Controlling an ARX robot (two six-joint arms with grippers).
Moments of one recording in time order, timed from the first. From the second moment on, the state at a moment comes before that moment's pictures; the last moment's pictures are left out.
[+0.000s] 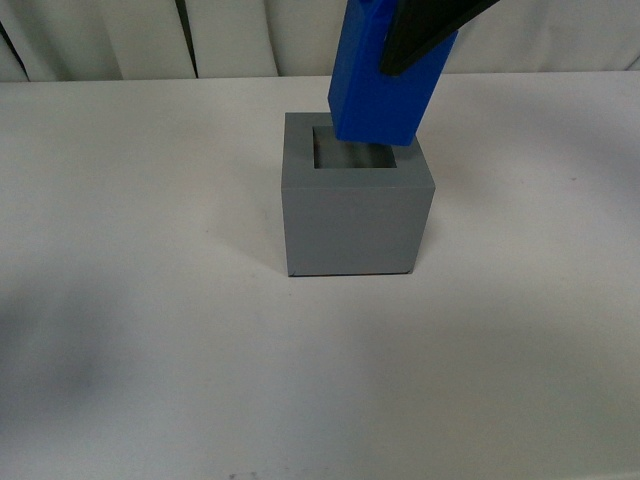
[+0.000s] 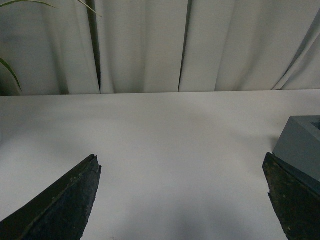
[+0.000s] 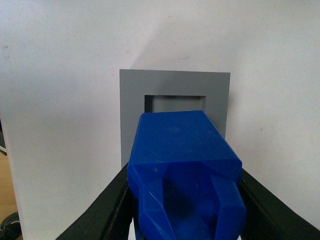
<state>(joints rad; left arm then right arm) 0.00 0.00 0.02 0.00 0.00 0.00 0.44 2.02 1.99 -1.25 -0.27 -1.20</state>
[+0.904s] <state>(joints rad) 0.00 0.00 0.02 0.00 0.00 0.00 0.48 2.05 1.97 -1.19 -0.23 -1.15</state>
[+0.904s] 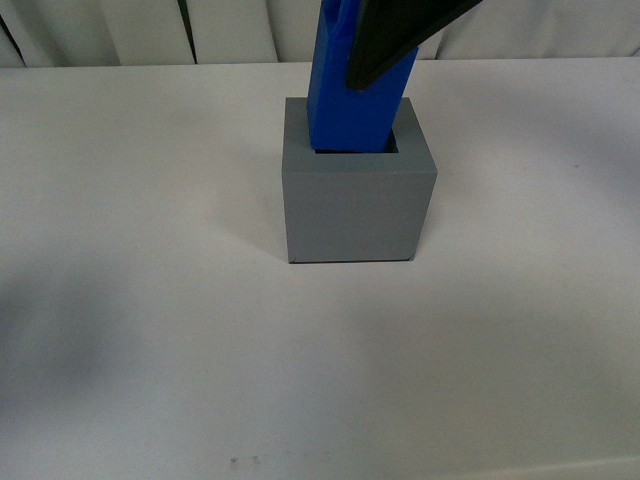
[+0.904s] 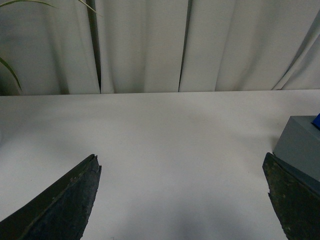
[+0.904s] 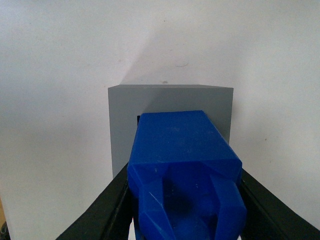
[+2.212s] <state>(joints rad) 0.00 0.00 0.02 0.00 0.00 0.00 0.42 2.03 1.95 -1.17 -0.31 -1.13</state>
